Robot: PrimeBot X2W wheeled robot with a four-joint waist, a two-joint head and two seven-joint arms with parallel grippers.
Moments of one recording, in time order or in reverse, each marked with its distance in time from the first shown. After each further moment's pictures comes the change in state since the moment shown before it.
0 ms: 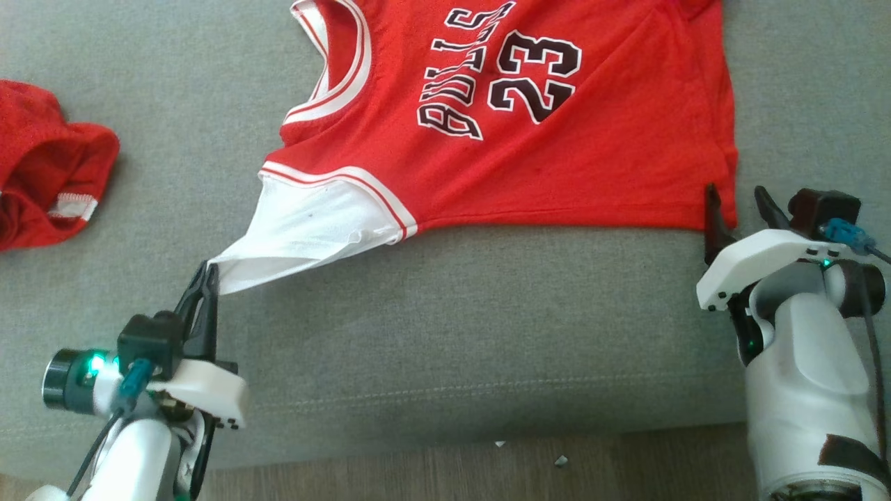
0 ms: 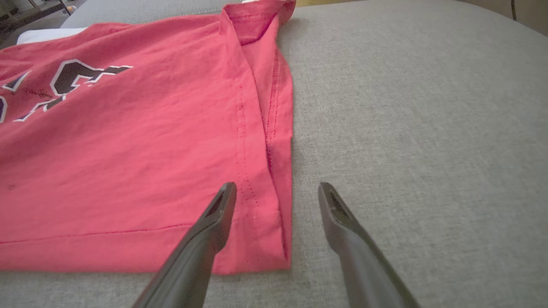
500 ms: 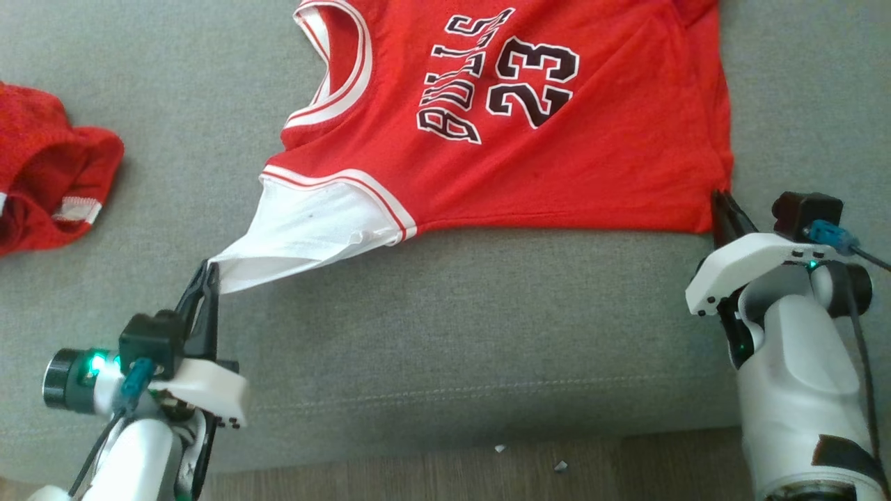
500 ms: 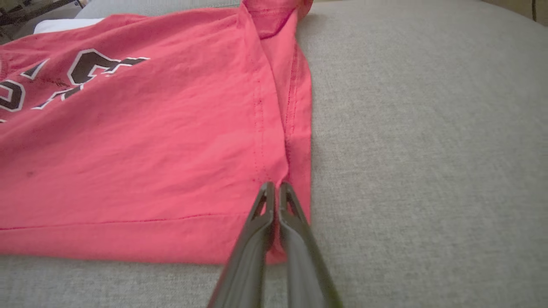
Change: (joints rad) left arm 0.001 0.007 -0.015 -0.016 -0.007 0.021 0.009; right arm 0.000 0.000 0.028 0.026 -0.014 0.000 -0.003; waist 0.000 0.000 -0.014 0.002
